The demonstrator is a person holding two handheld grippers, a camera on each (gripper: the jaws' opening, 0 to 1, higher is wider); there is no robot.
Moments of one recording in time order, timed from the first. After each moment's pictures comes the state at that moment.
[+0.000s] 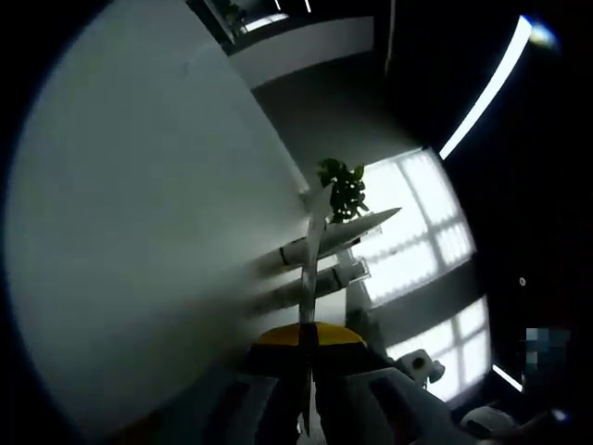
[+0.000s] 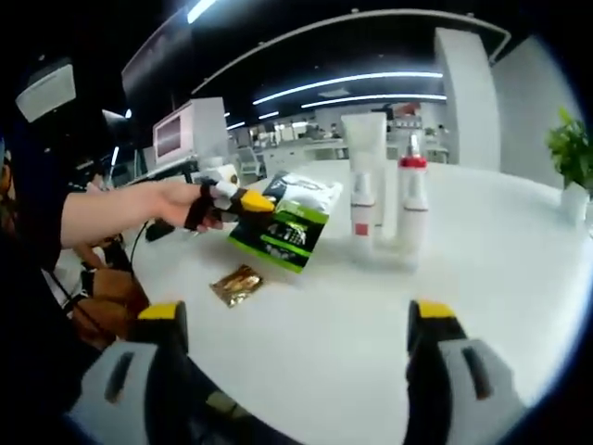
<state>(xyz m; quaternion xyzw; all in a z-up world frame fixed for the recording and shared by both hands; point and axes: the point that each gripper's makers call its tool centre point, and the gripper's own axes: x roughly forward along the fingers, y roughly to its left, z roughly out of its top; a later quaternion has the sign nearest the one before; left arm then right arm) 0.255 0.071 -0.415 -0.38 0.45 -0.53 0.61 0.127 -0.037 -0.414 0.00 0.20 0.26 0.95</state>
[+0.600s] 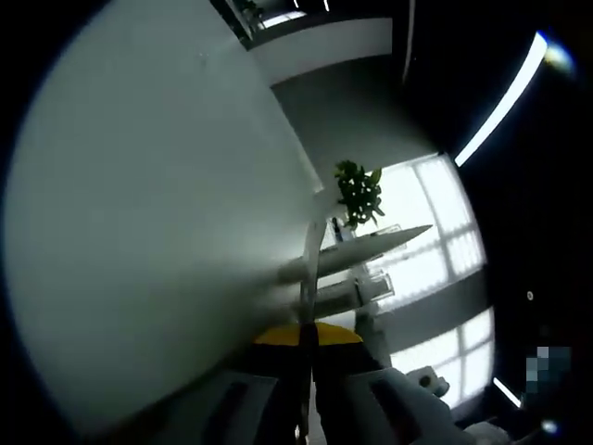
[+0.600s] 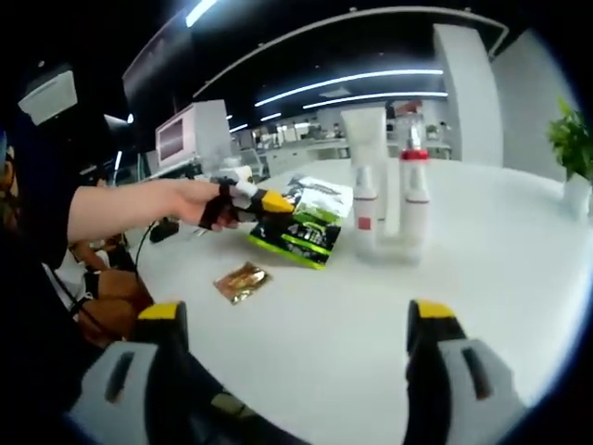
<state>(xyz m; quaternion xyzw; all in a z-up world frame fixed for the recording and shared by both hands) 0.277 0.055 -0.432 -0.38 0.48 -0.49 0.62 0.123 -0.036 -0.422 0.01 0.20 0.26 0.94</state>
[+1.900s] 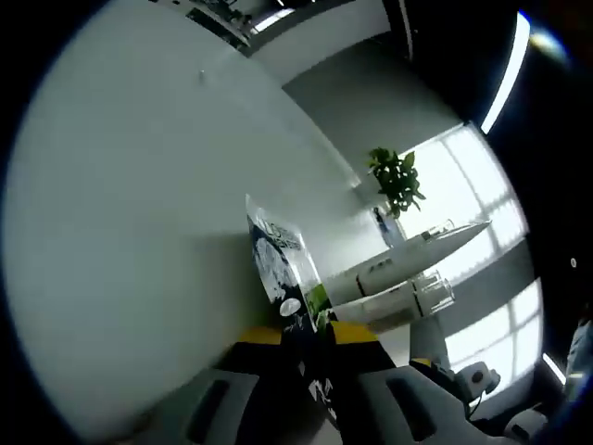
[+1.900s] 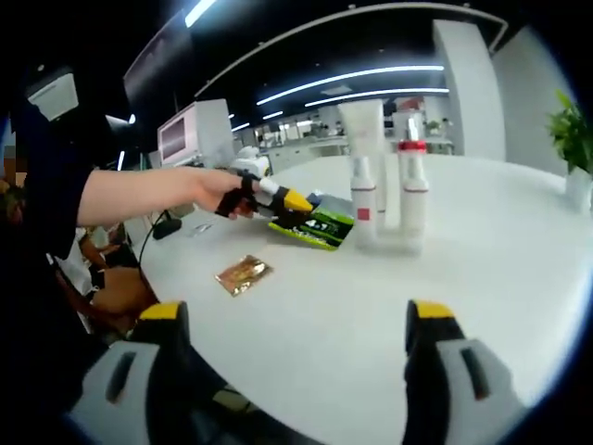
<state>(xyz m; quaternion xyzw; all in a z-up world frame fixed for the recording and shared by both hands) 0.310 0.051 -0.460 -0.27 0.48 -0.46 0.69 0.121 -0.042 -0.427 0.02 0.20 0.27 0.94</state>
